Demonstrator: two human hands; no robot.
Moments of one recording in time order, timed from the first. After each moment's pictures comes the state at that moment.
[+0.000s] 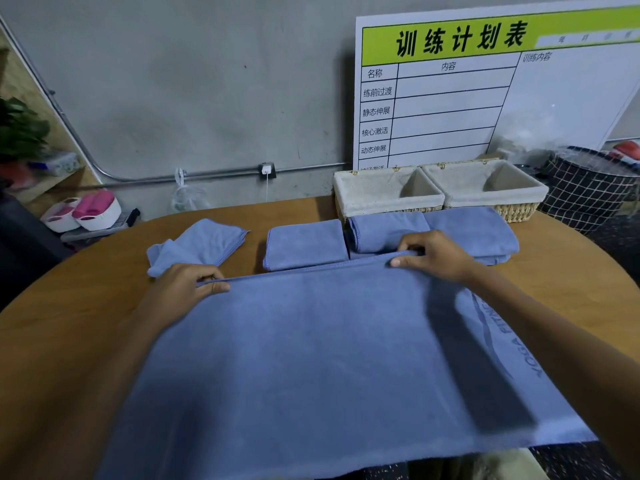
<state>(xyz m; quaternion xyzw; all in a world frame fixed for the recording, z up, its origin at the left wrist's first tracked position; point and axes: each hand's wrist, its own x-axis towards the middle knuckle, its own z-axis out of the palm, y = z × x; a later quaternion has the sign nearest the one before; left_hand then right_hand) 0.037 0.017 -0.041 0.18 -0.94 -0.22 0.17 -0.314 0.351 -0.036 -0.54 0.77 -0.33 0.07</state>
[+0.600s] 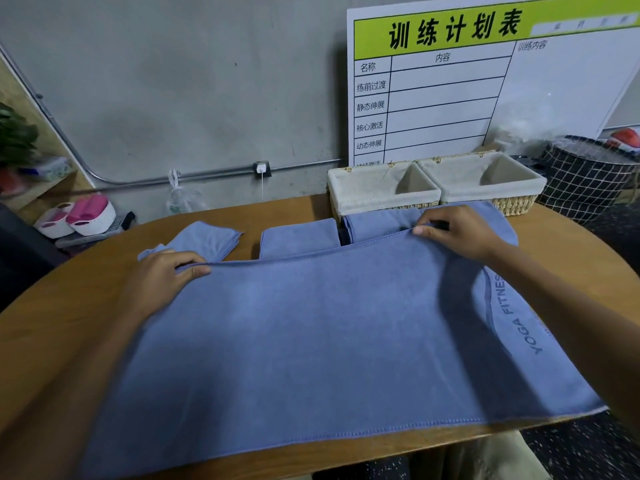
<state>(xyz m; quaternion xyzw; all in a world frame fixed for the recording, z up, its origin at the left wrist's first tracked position) 0.033 -0.009 -0.027 0.22 -0.94 -0.14 0.21 -0.359 0.373 -0.018 -0.53 0.78 -0.32 -0.05</state>
